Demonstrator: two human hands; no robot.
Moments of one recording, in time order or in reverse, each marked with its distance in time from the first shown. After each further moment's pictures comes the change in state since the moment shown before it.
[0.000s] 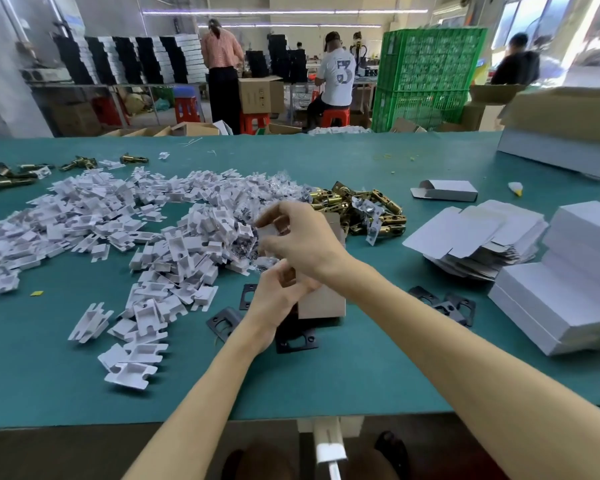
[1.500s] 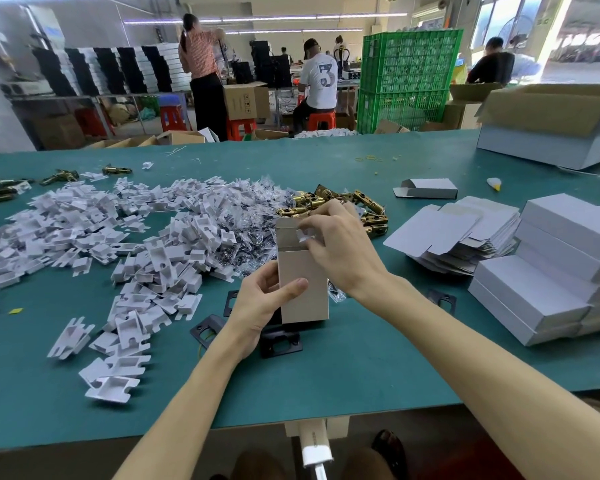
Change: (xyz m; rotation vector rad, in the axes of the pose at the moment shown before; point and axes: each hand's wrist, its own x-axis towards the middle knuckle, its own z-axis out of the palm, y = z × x) left_hand -0.002 0.002 0.002 -0.195 -0.061 0.006; right_hand -0.021 0.052 -0.041 -0.524 0.252 -0.135
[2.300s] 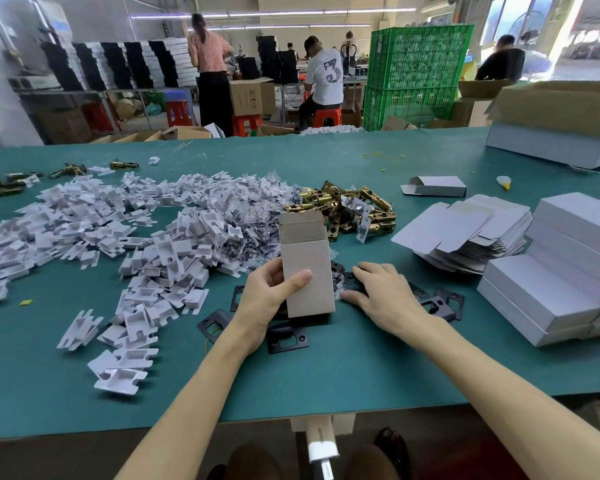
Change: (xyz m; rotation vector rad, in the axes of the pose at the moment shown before) left_hand 0.002 0.000 -0.001 0.003 0.021 -0.011; right_hand -0.050 0.081 0.033 -0.266 -0.432 0.249
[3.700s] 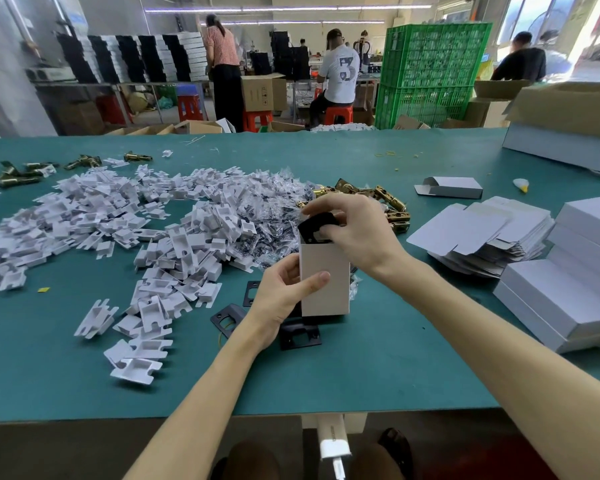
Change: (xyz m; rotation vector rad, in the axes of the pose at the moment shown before) left_hand -0.004 0.000 0.005 0.025 0.003 -0.001; right_hand 0.013 -0.082 -0.081 0.656 0.320 -0.283
